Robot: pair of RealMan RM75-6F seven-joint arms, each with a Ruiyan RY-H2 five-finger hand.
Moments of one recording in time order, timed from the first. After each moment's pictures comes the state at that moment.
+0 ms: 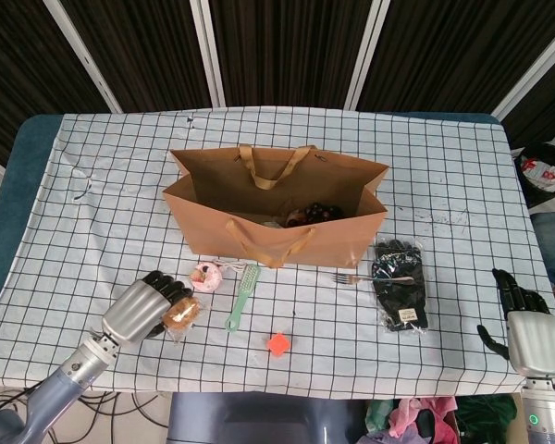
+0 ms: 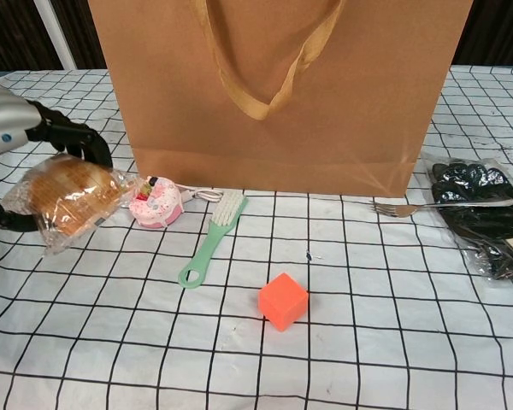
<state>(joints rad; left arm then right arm) -0.49 -1.25 0.04 -1.77 1.69 1.19 0.38 0.06 -1.28 0.06 -1.46 -1.47 1.57 -0.13</state>
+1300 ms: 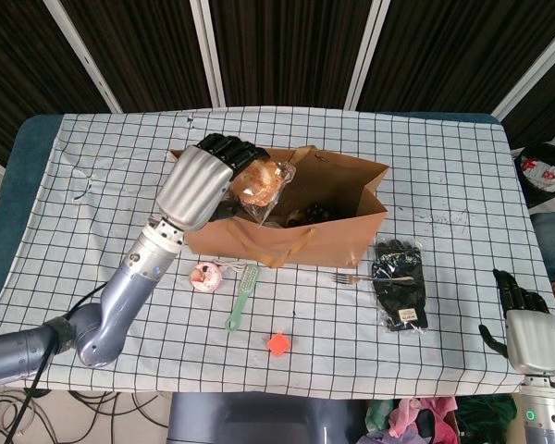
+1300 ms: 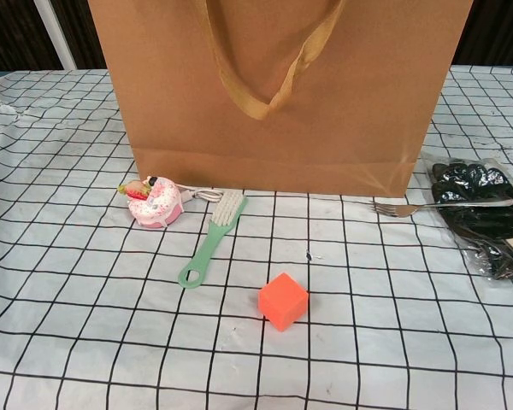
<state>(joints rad) -0.94 -1.33 -0.50 -1.74 1.23 1.08 0.41 0.06 -1.31 0.08 -1.43 -1.44 1.53 -0.17</state>
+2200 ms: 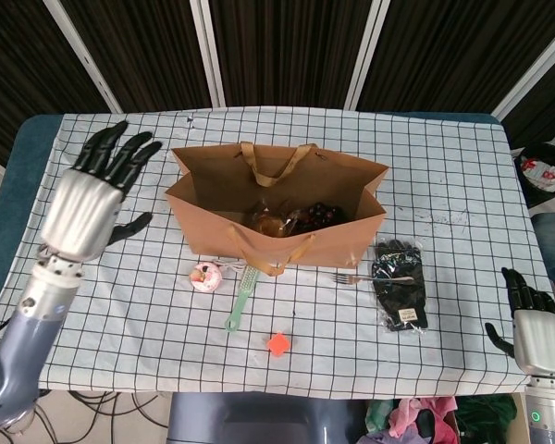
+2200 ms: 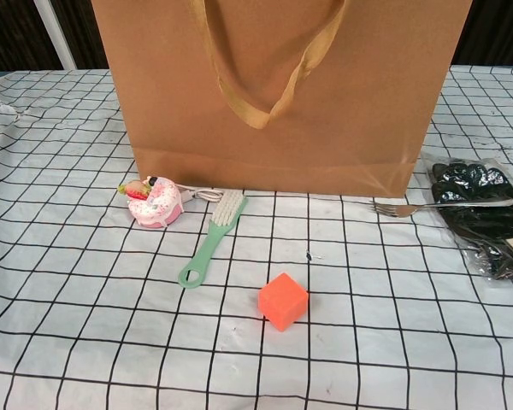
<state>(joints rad) -0.60 -0.99 -0.33 -2.02 1.39 1.37 0.45 0.05 -1.30 0.10 -1.43 -1.45 1.56 -0.17</state>
